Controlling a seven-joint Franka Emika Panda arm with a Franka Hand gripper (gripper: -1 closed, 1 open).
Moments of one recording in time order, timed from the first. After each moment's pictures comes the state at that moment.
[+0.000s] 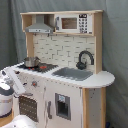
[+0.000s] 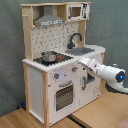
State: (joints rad) arm -0.52 -1.47 1.44 -2.62 0.08 3.12 -0.24
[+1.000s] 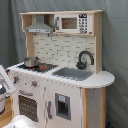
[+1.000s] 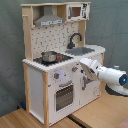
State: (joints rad) arm -0.48 -1.50 1.43 -2.54 0.08 3.10 -0.12
